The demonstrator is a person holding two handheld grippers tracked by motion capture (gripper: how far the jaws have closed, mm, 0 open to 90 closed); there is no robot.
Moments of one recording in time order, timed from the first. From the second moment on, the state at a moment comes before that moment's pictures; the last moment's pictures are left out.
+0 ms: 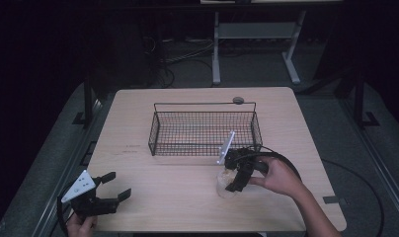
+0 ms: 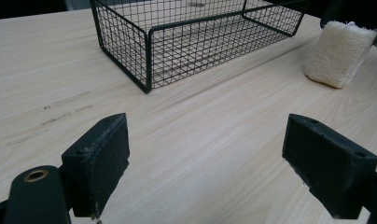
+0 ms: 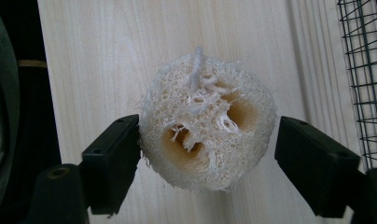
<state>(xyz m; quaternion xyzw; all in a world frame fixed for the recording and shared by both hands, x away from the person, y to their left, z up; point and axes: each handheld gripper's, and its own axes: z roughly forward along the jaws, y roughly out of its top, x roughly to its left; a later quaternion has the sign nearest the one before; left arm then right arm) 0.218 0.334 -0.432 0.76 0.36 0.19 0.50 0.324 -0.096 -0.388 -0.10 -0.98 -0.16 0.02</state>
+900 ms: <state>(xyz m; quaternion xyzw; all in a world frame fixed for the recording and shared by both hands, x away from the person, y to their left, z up) 0.217 0.335 -0.432 0.76 0.36 0.19 0.50 0.337 -0.093 -0.348 -0.10 -0.98 -0.18 0.02</state>
